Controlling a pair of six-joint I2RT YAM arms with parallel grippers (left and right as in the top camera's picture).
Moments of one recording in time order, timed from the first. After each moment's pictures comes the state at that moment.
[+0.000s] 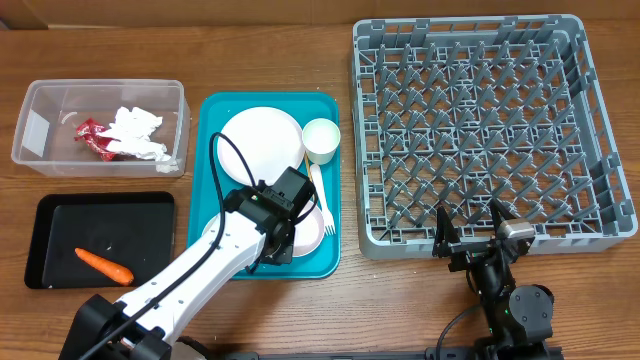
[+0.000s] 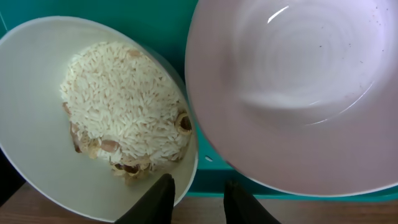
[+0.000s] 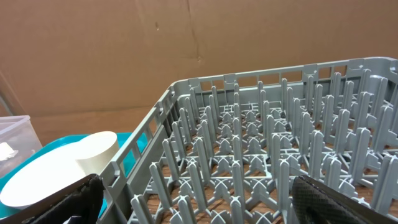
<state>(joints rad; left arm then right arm) -0.59 1.49 0.94 -1.01 -0.17 -0.49 0.17 0.01 0.02 -0.03 -0.02 0.18</state>
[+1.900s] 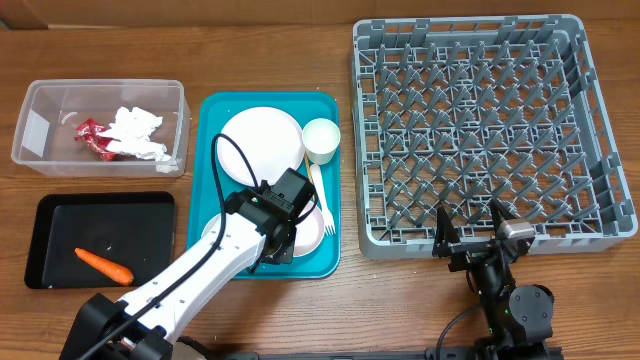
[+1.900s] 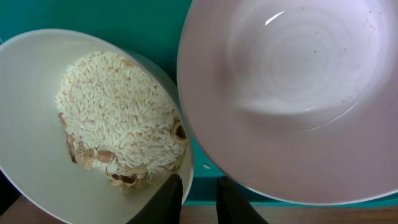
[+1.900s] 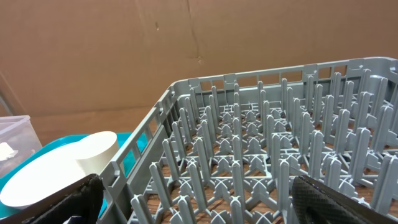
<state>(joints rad) -0.59 1.49 0.92 -0.98 -0.17 -0.46 0.17 0.01 0.02 -0.03 -0.02 0.18</state>
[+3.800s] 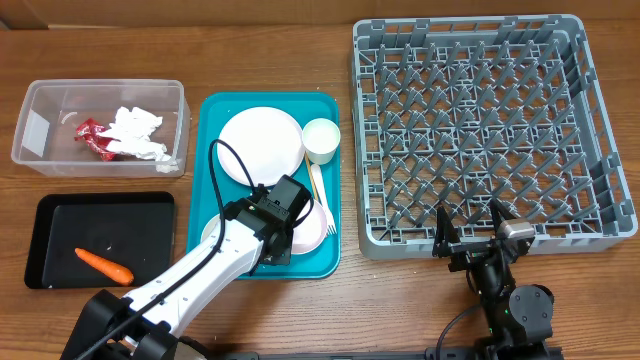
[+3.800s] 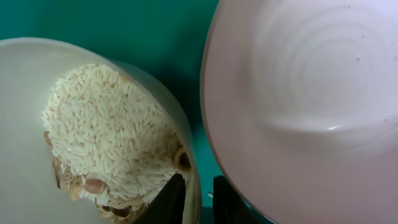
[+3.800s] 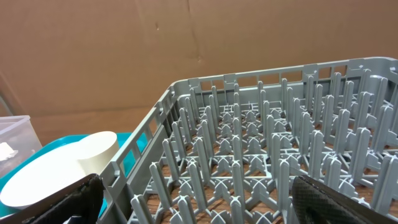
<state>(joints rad) -0.57 1.49 0.83 -0.84 -0.20 -0.46 0.17 0.01 0.02 -0.04 -0.02 0.18</state>
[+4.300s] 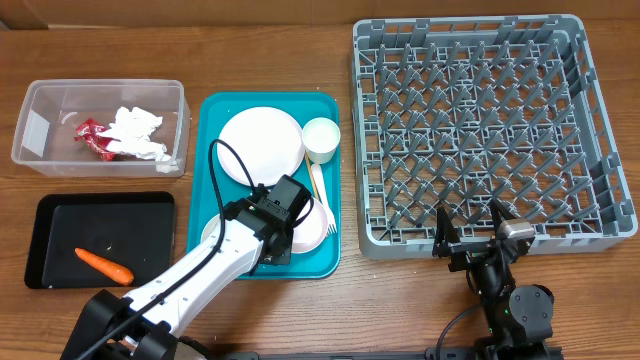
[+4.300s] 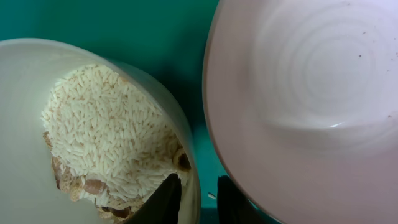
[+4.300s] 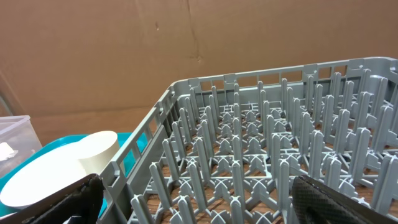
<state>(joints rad) -0.57 1.49 0.83 -0.84 -0.20 -0.46 0.17 0.01 0.02 -0.04 -0.02 0.18</state>
